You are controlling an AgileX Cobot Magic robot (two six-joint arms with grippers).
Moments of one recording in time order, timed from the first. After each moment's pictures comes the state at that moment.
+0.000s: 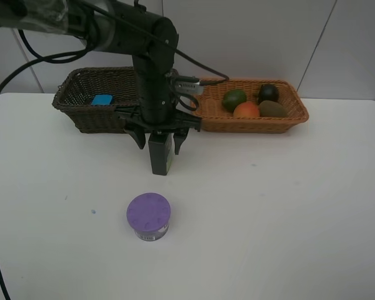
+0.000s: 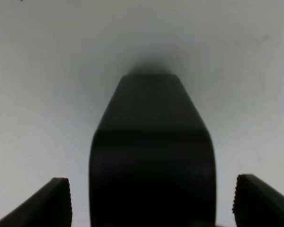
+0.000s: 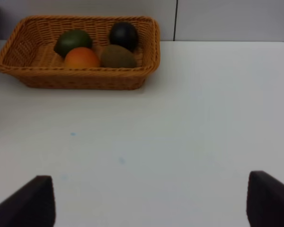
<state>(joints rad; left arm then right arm) -0.64 2.21 -1.69 0.05 1.00 -0.46 -0.03 0.00 -0.52 0.00 1.06 -0.02</state>
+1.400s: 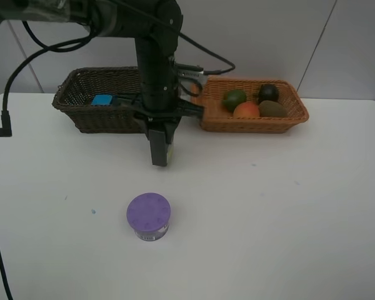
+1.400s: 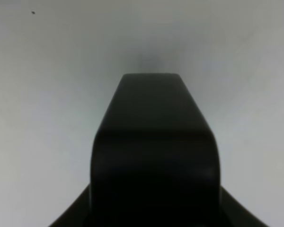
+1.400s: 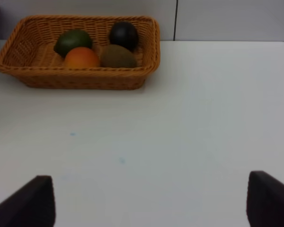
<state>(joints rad) -0.64 2.22 -1.84 0.06 1.17 -0.42 -0.03 0.00 -0.52 0.00 1.06 -0.02</state>
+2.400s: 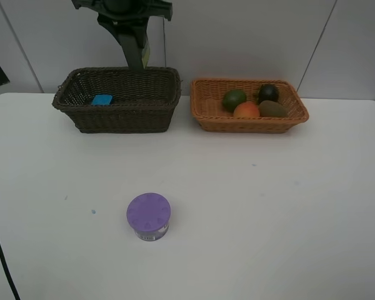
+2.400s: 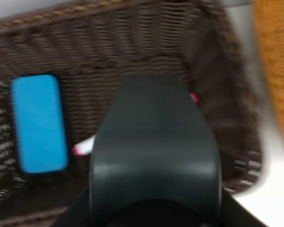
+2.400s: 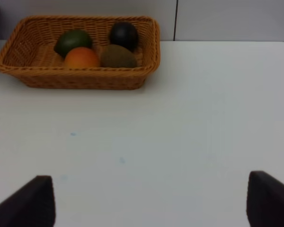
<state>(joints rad) -0.46 2.18 -2.22 0.22 1.20 -0.31 -0.03 0.00 -0.52 0.00 1.06 -0.02</state>
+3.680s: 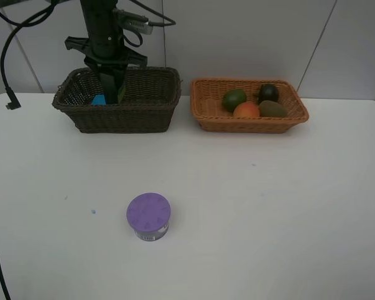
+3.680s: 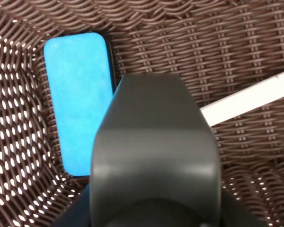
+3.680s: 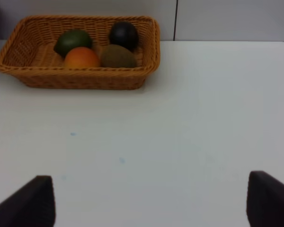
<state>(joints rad) -0.36 2.36 -2.21 0.25 1.20 -0.21 -0.03 0.00 -0.52 0.00 1.06 -0.02</state>
